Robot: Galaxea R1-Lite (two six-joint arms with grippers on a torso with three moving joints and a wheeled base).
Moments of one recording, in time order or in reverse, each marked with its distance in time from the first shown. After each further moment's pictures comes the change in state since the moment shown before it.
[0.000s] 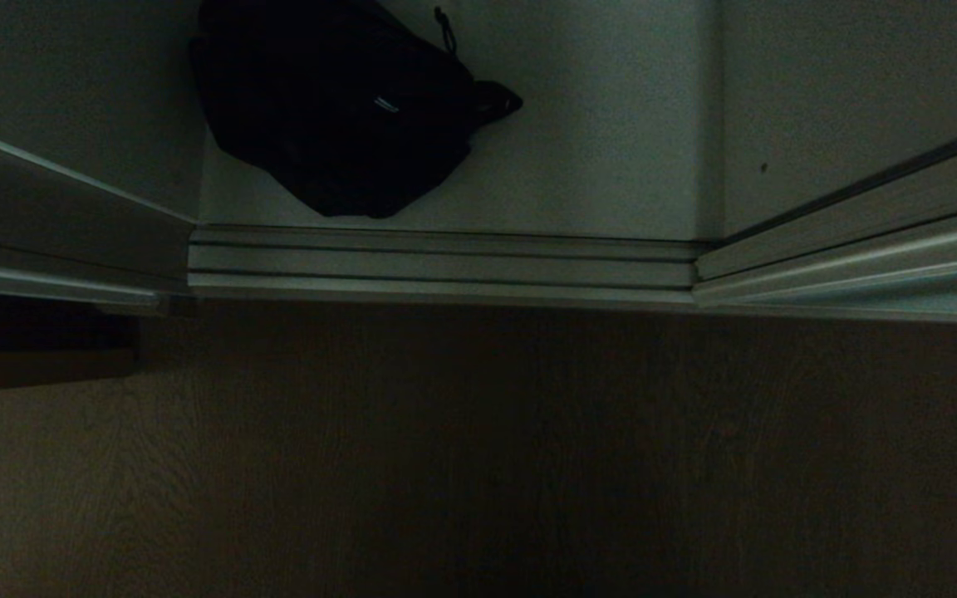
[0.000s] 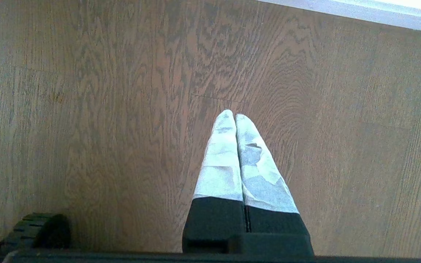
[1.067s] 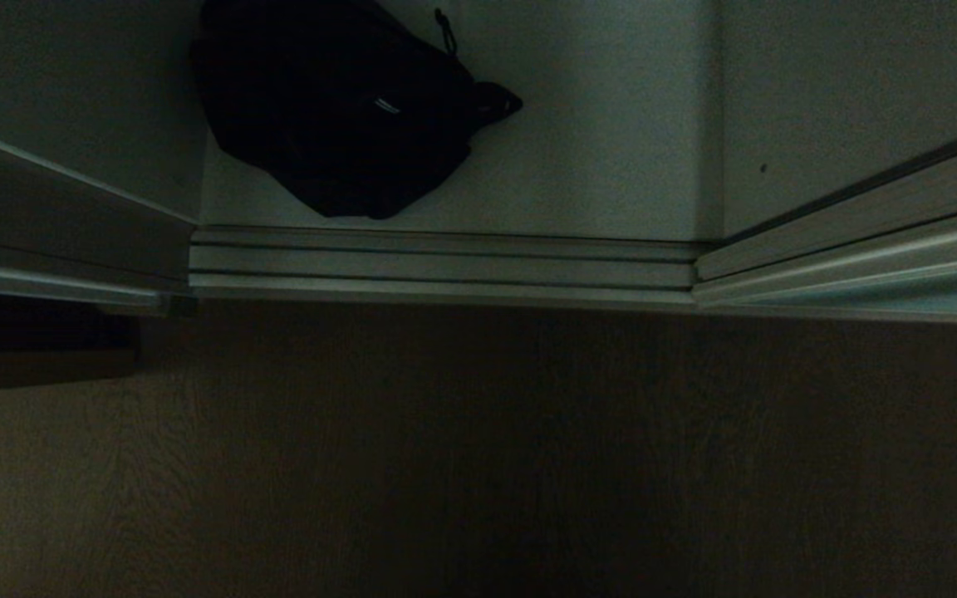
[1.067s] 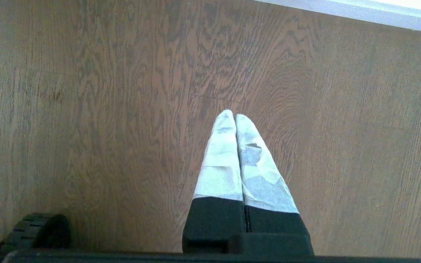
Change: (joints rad) left arm -0.075 -0.394 0.594 -0.090 -0.013 -0.126; right arm 0.000 0.000 0.000 0.000 0.000 0.000
